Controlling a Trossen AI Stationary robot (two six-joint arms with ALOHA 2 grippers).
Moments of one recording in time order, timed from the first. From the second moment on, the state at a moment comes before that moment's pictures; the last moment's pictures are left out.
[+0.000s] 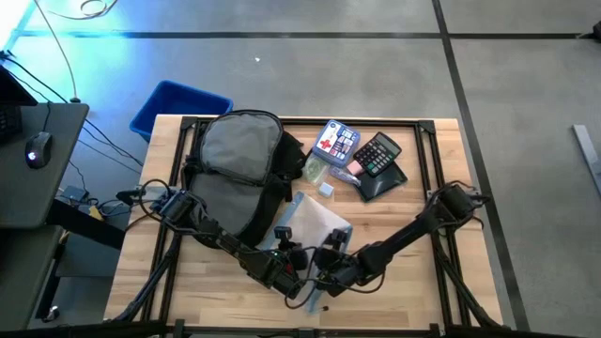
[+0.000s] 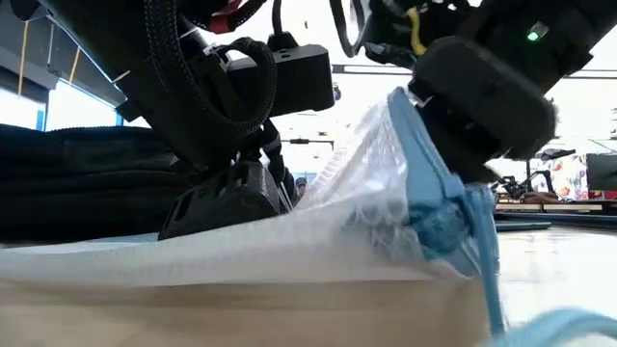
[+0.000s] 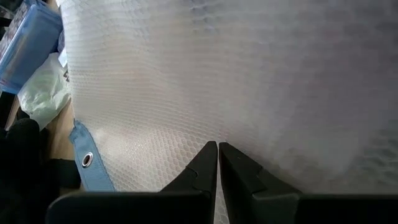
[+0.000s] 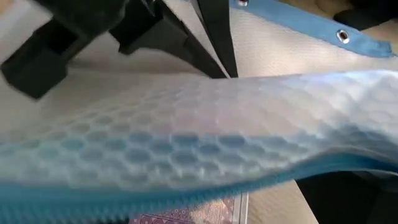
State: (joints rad) left arm -0.54 2.23 1.39 -0.56 -0.81 -0.42; right arm 0.56 2.01 1.20 -0.28 0.62 0.65
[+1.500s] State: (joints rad) left arm -0.54 2.23 1.39 -0.58 -0.79 -0.47; right arm 0.58 2.01 1.04 -0.12 0.52 0.73
